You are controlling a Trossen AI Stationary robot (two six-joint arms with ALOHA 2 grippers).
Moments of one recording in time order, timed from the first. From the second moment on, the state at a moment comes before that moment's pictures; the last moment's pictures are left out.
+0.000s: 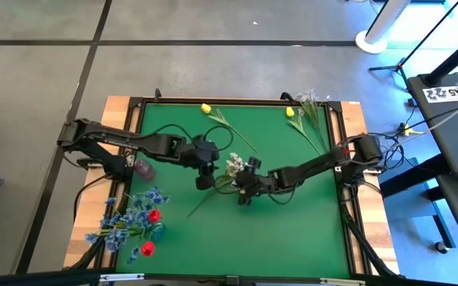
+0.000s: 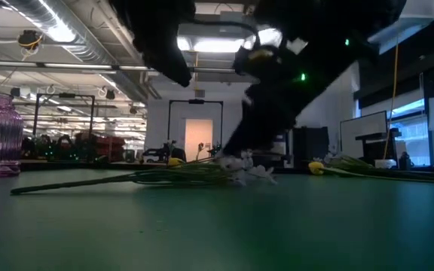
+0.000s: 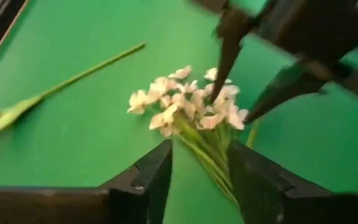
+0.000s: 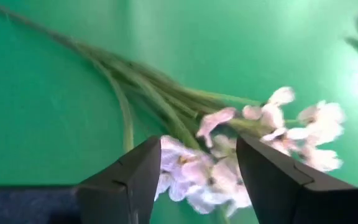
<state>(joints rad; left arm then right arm) -0.04 1.47 1.10 -0.53 -0.21 -0.23 0.22 1.83 0.99 0.06 0.44 0.24</state>
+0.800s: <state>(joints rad) -0.11 1.85 0.92 -0.06 -0.29 -0.51 0.35 1.62 0.99 -0.25 0.59 0.36</state>
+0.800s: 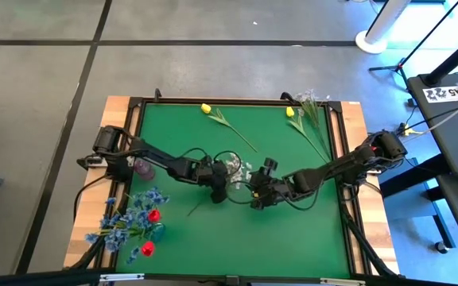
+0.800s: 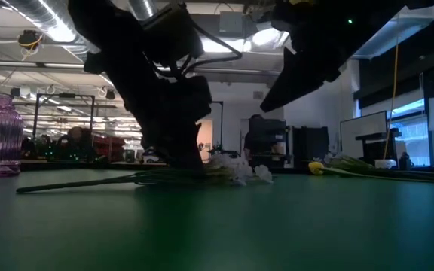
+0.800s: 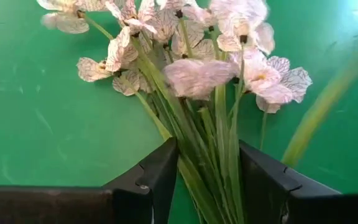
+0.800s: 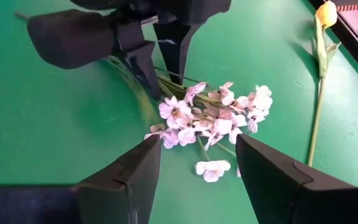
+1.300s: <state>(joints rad) -0.12 1.64 0.92 -0.15 -0.52 -0.47 0.46 1.57 0.99 -0.24 0.73 0.36</state>
